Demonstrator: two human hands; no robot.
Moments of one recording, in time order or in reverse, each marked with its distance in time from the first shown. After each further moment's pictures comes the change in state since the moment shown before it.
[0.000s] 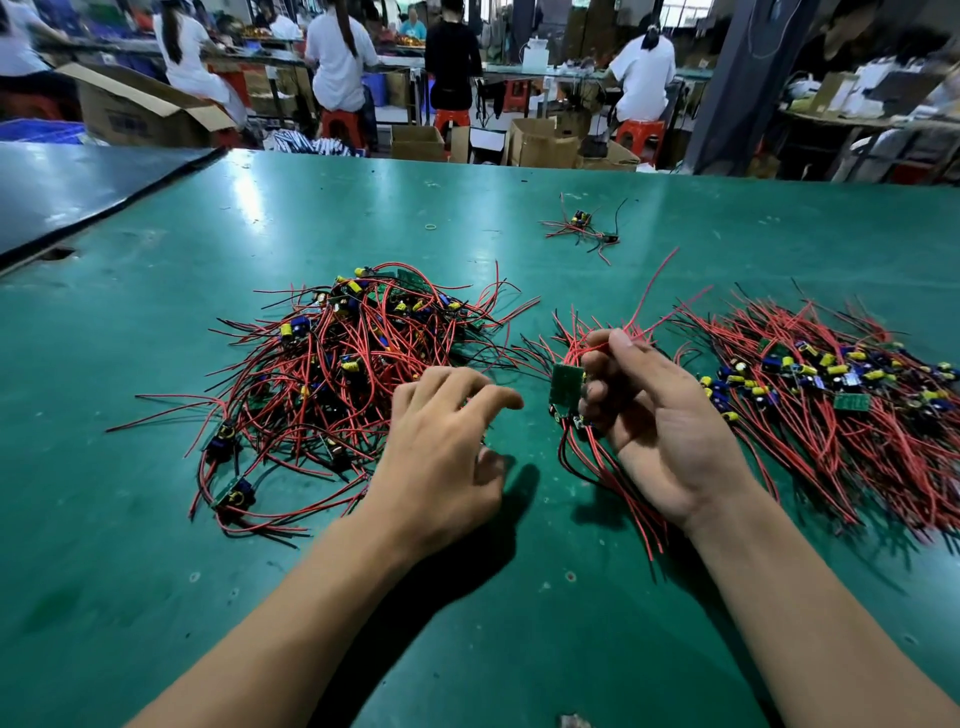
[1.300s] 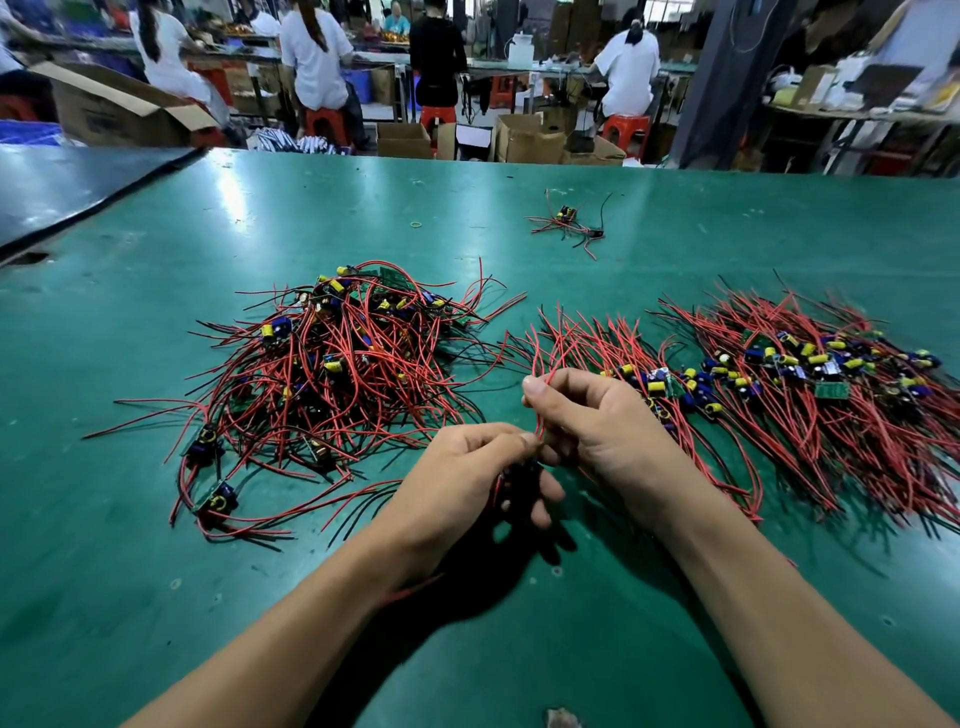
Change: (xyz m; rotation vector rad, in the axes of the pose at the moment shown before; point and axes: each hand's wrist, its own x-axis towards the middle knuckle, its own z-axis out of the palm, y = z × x) left_hand -0.002 0.027 0.018 -1.384 -0.326 -0.571; right_hand 0.000 0.024 -0.009 -0.481 -0.175 0.039
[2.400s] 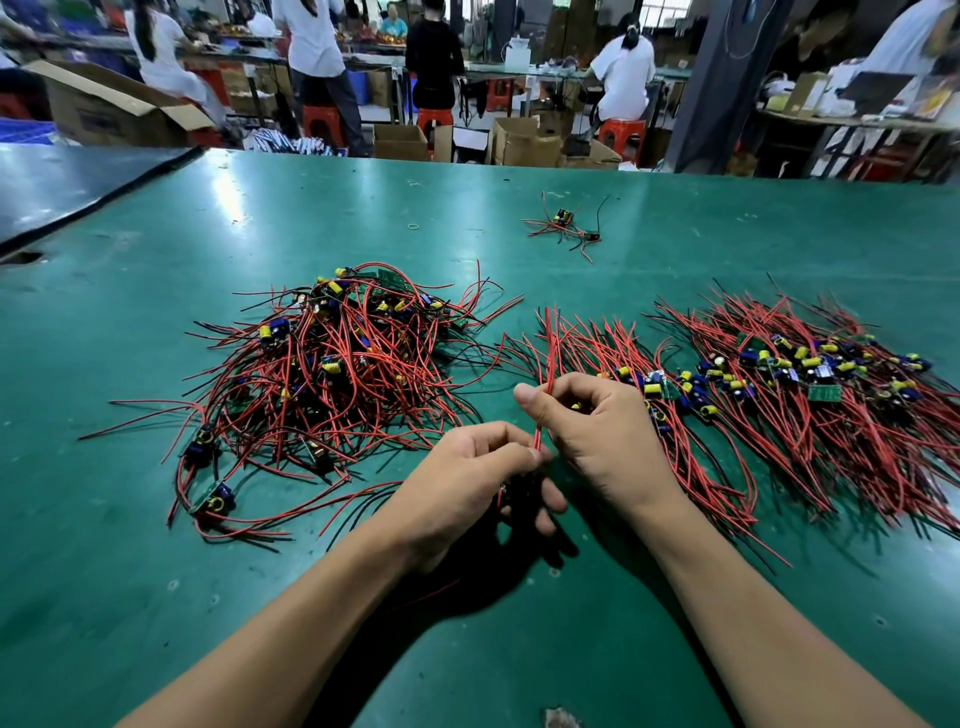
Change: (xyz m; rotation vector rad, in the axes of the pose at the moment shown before) left_hand 0.002 -0.001 0.001 -0.003 -0.038 -0.022; right_hand 0.005 0.015 -0.001 -0.224 0.257 -0.148
